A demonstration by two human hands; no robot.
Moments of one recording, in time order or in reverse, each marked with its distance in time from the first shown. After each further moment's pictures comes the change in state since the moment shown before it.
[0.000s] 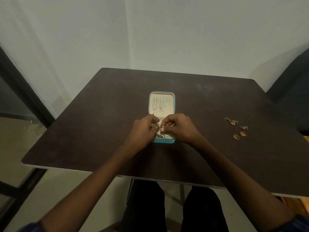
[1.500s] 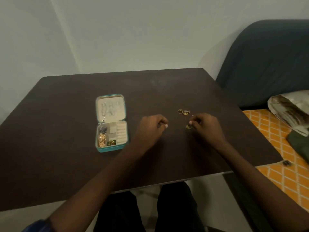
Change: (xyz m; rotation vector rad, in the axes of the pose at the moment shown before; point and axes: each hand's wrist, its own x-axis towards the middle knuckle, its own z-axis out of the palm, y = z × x) left_hand 0.034 0.105 0.109 0.071 -0.157 0.316; right_hand -0.086 0.147 -0.130 -0.359 0.464 0.211
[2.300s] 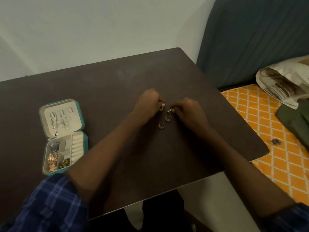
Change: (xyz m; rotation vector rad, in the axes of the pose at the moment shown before) left_hand 0.142 0.028 0.087 0.354 -0.238 0.104; right_hand 0.049 0.059 0.001 -0.067 -0.044 0.009
